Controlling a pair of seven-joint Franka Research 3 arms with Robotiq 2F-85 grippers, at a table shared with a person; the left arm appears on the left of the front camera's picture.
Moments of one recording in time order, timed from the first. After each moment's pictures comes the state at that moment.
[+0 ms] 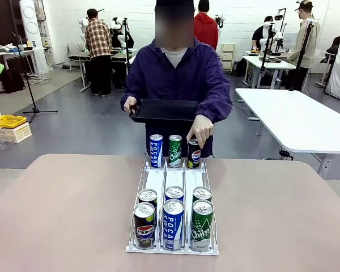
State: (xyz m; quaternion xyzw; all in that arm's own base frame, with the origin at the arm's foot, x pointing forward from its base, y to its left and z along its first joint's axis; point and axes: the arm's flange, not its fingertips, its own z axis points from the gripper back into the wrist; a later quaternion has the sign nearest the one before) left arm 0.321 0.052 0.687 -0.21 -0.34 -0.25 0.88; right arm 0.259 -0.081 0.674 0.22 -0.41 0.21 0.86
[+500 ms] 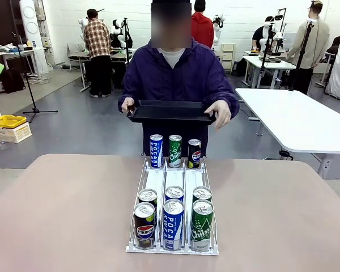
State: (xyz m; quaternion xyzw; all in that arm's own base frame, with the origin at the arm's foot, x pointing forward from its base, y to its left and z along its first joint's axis) left arm 0.321 0.052 0.687 -0.21 -0.34 -0.25 0.88; right arm 0.259 -0.081 0.674 0.22 -0.41 0.21 0.86
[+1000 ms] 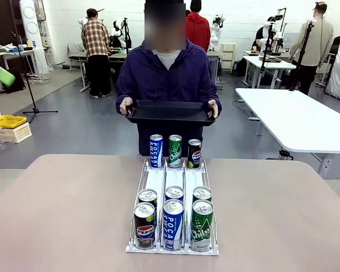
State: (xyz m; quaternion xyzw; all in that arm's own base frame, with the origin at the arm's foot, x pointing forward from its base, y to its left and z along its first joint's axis) left arm 0.322 -0.001 0.675 -0.17 -0.29 -0.29 0.90; right arm 0.259 -0.080 0.674 0.22 -0.41 0.21 0.86
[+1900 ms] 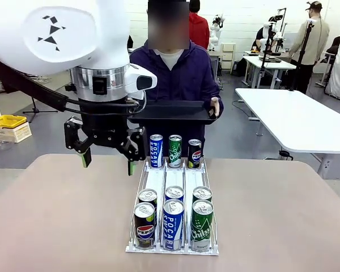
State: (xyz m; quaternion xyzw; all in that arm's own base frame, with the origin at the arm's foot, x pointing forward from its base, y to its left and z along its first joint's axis) left arm 0.274 -0.303 0.578 0.03 -0.07 -0.05 1.00; right arm 0.259 -0.080 0.674 0.22 -0.41 0.21 0.86
